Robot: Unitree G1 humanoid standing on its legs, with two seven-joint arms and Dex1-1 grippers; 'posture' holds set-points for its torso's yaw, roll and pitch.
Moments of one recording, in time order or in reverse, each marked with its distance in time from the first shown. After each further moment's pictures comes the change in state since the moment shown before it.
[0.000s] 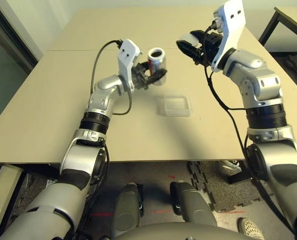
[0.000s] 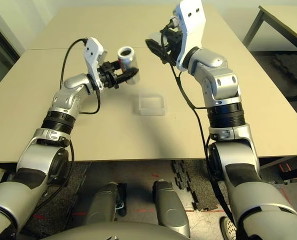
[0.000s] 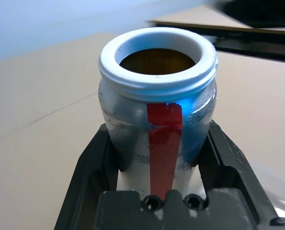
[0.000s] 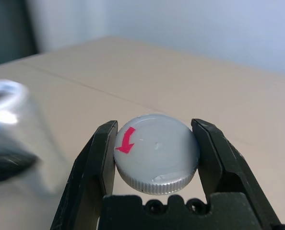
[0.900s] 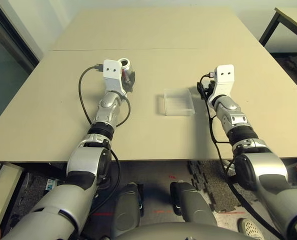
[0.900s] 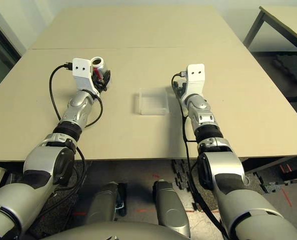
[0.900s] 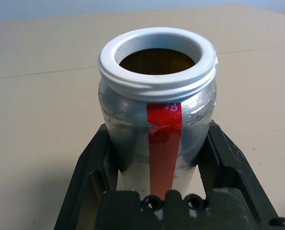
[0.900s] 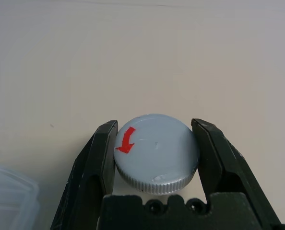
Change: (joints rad) left arm 0.007 -0.031 0.108 0.342 0.072 -0.273 0.396; right arm 0.063 0.069 -0.072 0.626 -0.103 -0.404 -0.215
